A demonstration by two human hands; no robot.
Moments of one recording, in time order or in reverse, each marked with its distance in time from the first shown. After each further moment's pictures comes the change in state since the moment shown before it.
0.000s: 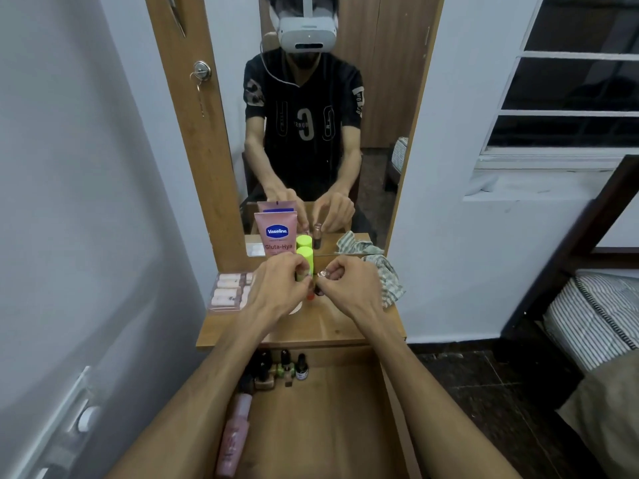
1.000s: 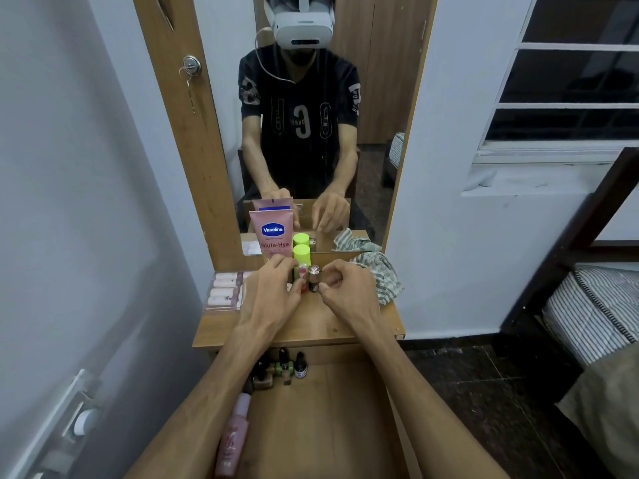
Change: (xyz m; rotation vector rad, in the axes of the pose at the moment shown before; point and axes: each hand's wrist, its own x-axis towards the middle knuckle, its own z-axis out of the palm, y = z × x) left_hand -0.016 -0.014 0.014 0.029 0.156 0.096; right_hand -0.005 0.020 0.012 0.020 -0.030 -0.036
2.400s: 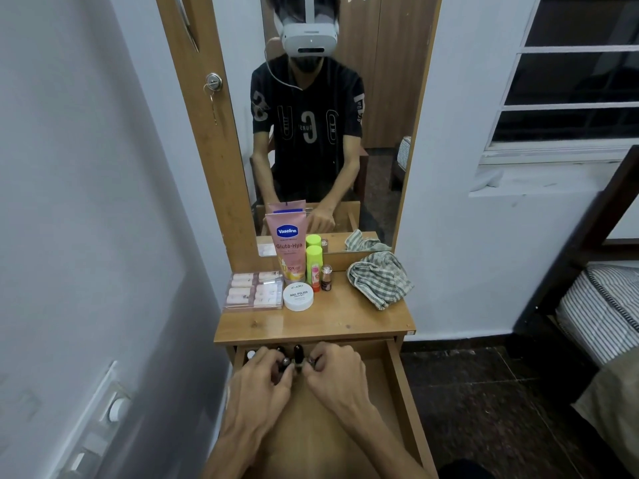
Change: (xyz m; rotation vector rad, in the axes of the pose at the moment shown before) left_hand -0.152 -0.023 -0.004 0.029 -0.100 -0.295; right_hand -0.122 -0.003 0.055 -0.119 -0.228 0.113
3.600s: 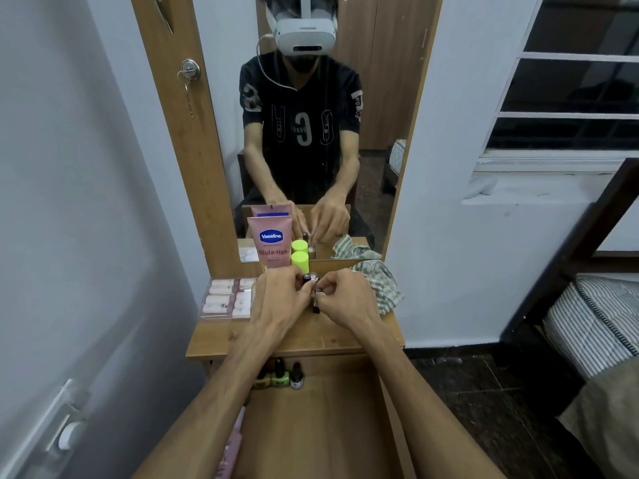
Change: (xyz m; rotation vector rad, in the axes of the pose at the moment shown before) left_hand 0.153 0.087 0.001 -0.033 0.083 0.108; right_hand 0.114 -0.013 -0.090 -0.003 0.097 -0.075
